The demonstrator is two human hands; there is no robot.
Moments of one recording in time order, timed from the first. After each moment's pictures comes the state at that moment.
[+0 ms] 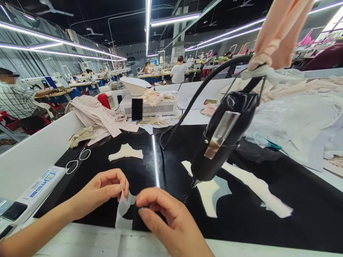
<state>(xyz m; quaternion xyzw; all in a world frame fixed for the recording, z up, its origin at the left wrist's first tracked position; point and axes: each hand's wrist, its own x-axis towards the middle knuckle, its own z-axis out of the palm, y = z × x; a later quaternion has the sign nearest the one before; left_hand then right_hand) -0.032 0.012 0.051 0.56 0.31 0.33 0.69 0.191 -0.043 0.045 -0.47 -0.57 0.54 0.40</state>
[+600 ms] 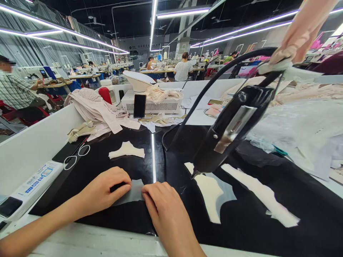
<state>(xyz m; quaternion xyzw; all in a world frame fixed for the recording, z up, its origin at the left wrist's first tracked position) -0.036 0.024 0.029 0.81 0.41 0.25 0.33 0.187 -0.016 0.004 -0.49 -0.79 0.18 0.31</state>
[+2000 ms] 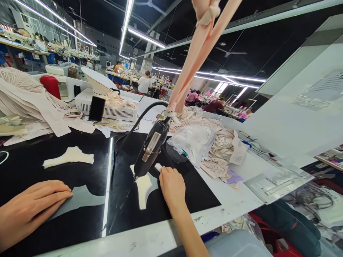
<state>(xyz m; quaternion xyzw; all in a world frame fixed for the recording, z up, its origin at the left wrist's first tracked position) -0.068 0.028 -0.045 0.90 0.32 0.29 -0.01 0.362 0.005 0.011 -0.75 -0.64 -0.19 -0.03</state>
